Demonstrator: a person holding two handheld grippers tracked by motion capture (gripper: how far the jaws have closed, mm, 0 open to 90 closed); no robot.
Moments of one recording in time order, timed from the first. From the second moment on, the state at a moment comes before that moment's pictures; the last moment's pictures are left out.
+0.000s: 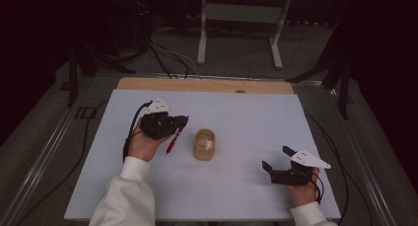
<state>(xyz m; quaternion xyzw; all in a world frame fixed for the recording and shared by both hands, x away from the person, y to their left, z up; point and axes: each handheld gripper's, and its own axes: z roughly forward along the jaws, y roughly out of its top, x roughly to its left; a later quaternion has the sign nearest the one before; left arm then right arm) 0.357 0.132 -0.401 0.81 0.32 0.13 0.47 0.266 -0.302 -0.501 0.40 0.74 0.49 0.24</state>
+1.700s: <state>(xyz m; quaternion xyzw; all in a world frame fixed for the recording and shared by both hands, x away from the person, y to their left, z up) 0.379 0.093 -0.370 0.81 0.29 0.12 0.50 0.265 -0.302 -0.501 0.40 0.74 0.49 0.24</state>
